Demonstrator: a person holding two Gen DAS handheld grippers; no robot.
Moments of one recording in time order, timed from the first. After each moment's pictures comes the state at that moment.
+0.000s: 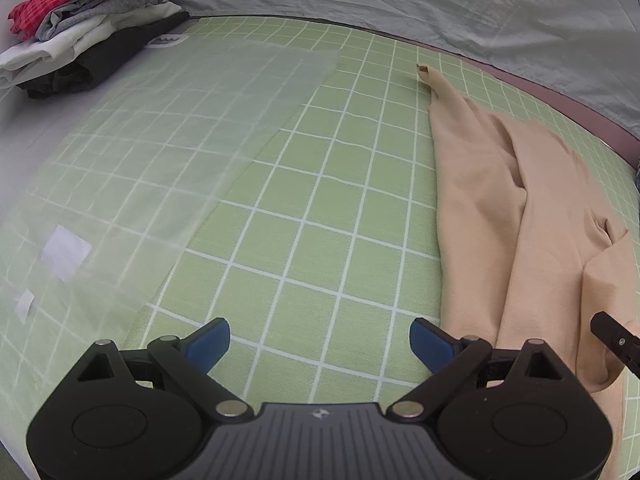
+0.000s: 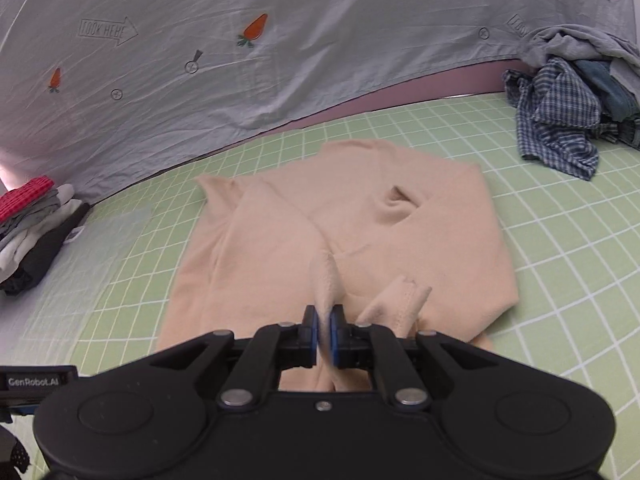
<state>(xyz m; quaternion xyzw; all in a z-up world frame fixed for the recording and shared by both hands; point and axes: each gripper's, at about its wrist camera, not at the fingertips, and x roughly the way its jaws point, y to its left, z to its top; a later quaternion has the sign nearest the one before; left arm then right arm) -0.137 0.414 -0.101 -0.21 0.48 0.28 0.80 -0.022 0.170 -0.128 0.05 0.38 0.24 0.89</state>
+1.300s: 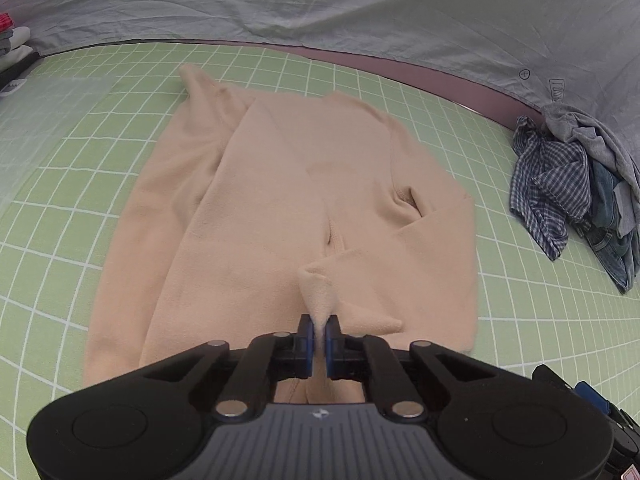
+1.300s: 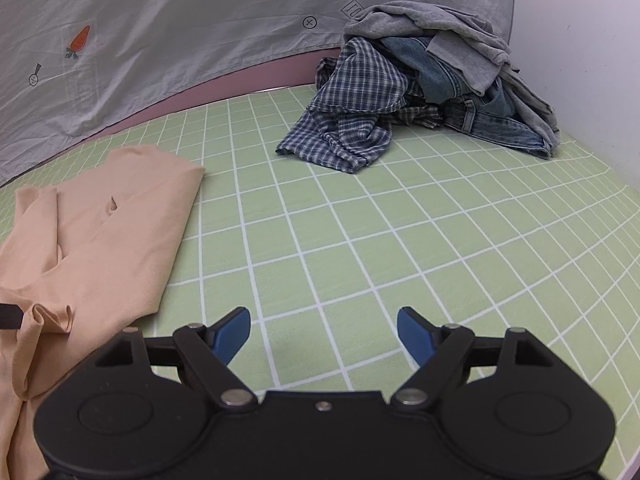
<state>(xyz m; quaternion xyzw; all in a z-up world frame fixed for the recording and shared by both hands) -0.020 0.263 -0.098 -0.22 0.45 0.16 0.85 0.041 -0.002 -0.149 -0.01 0.39 0.07 0.92</state>
